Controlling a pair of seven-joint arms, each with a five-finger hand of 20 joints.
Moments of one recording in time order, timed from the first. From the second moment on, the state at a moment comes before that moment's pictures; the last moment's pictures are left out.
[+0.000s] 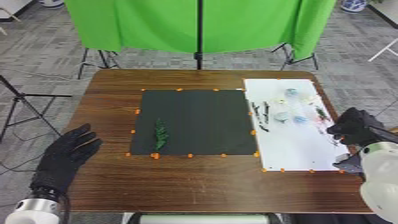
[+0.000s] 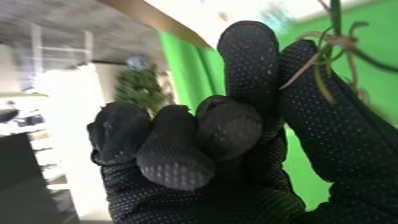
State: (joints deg) left arm 136.0 -66.1 -106.7 -127.0 40.2 8.7 2.5; right arm -116.7 -40.9 98.7 -120.3 -117.2 -0.7 33.8
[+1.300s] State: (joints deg) left arm 133.9 -66.1 -105.5 -126.3 40.4 8.7 -0.7; right arm -73.7 -66.4 41.9 -103.3 -136.0 -18.5 35.8
